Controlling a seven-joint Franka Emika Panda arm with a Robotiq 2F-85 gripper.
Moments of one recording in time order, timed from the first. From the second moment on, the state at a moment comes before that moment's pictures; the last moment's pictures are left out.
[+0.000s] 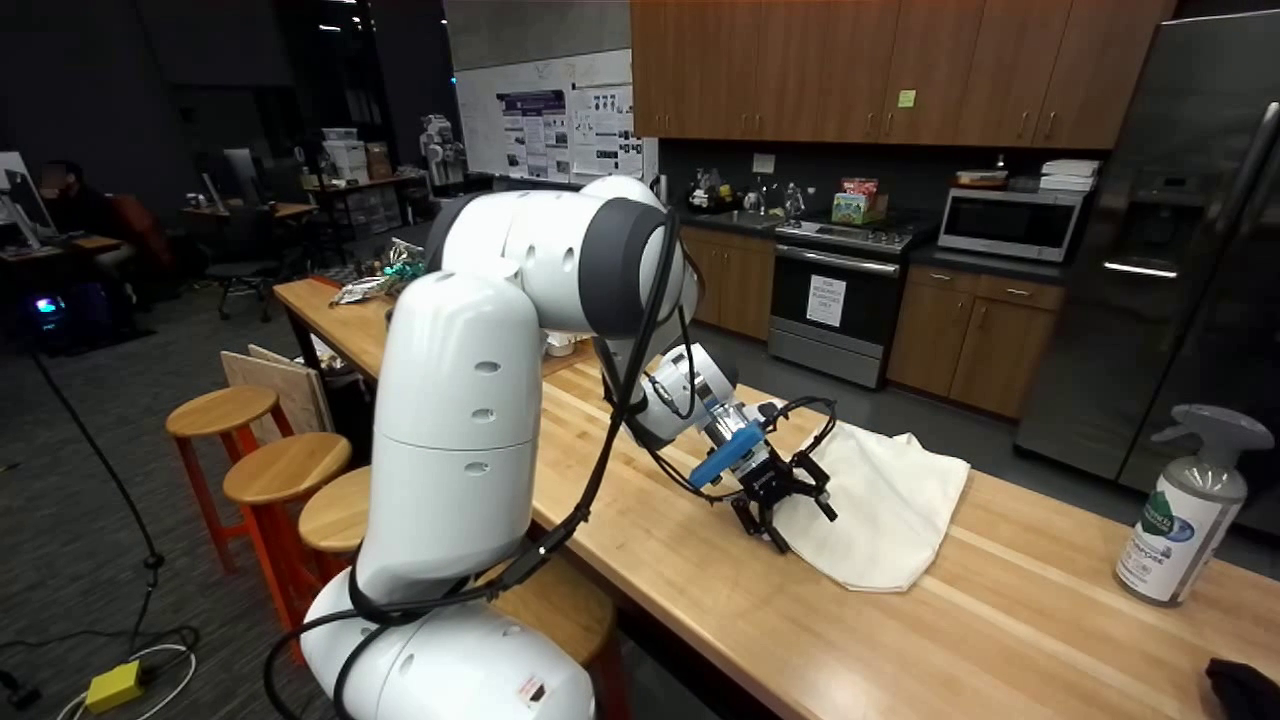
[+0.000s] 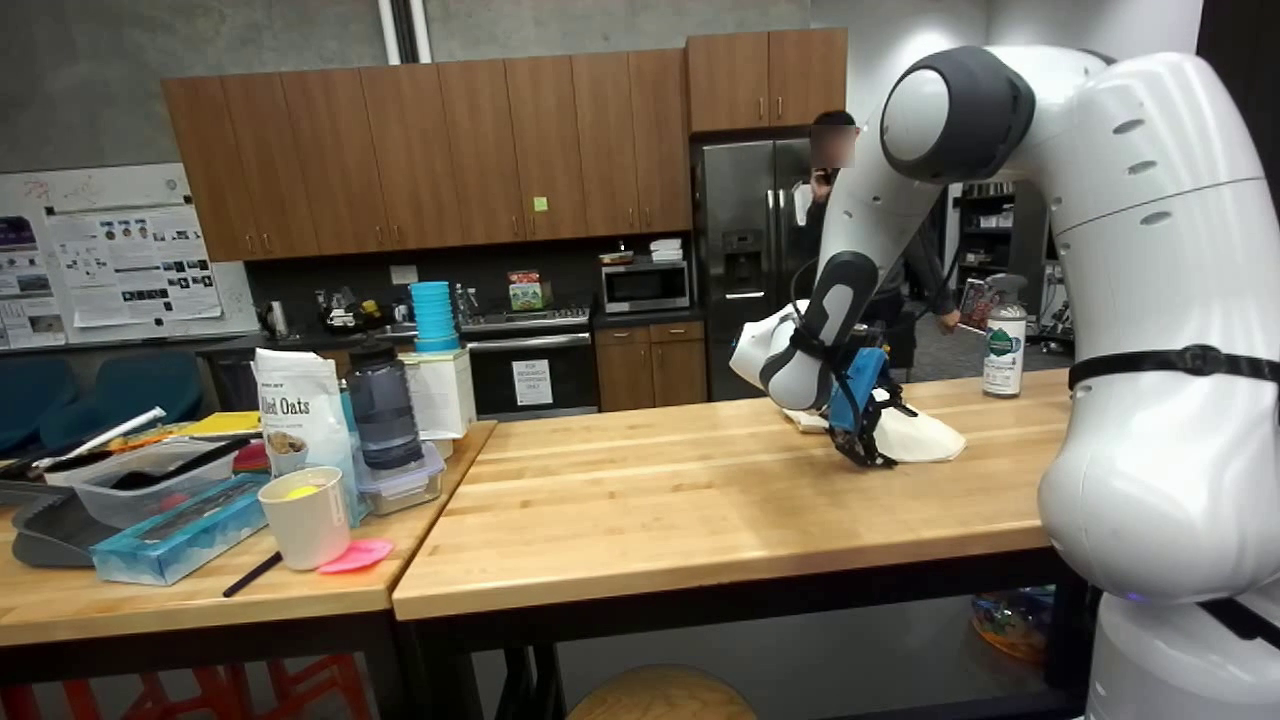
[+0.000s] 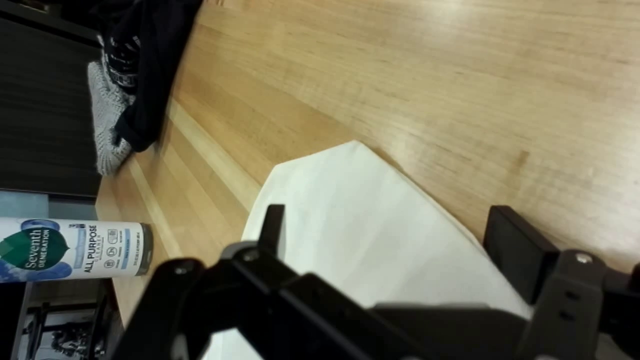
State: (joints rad) arm 0.05 0.32 0.01 -2.13 -0.94 1.84 0.50
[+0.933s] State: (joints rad) arm 0.13 0.32 0.06 -2.11 -0.96 1.84 0.50
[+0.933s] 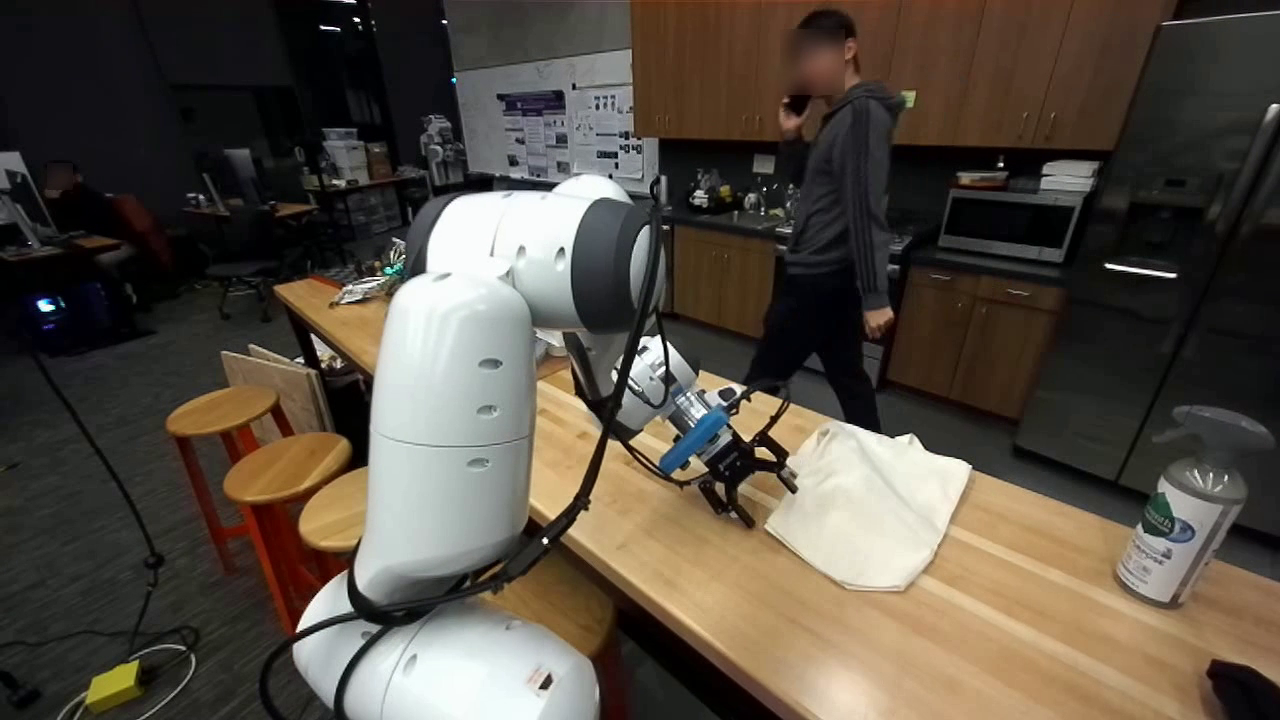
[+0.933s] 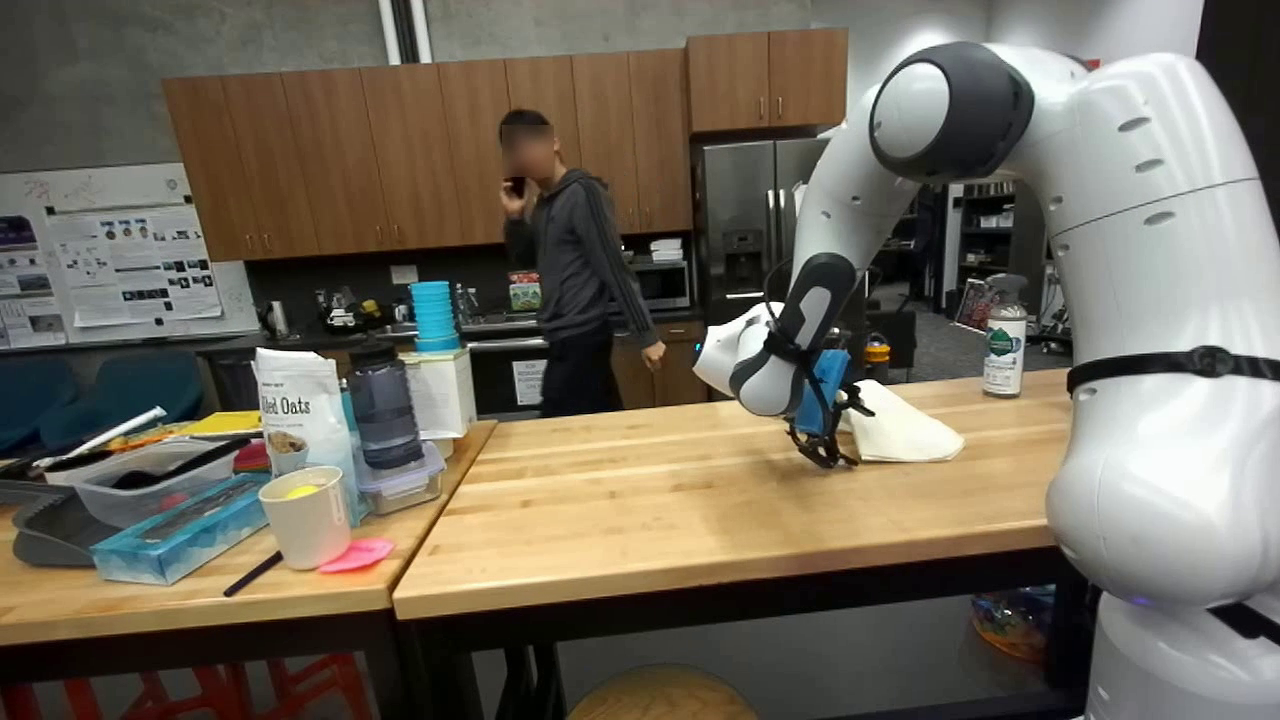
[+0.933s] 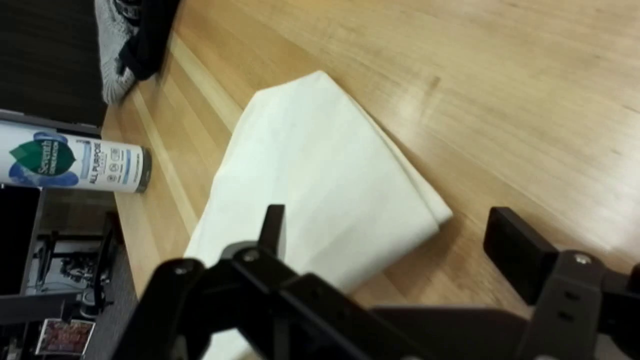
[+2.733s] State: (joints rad) arm 0.03 0.24 0.01 -2.16 -1.07 1.84 0.57
